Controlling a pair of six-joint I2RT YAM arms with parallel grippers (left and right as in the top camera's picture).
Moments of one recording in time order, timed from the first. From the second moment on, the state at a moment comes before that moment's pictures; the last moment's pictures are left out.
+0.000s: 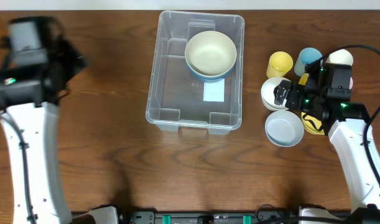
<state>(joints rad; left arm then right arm) 0.21 1.44 1.66 -1.16 -0.25 -0.53 -0.07 1.37 0.98 -0.60 -0.19 0.26</state>
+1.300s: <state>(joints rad) 0.41 1.44 1.66 -1.26 -0.26 -0.53 -0.10 1.37 0.98 -0.76 -0.11 0.37</state>
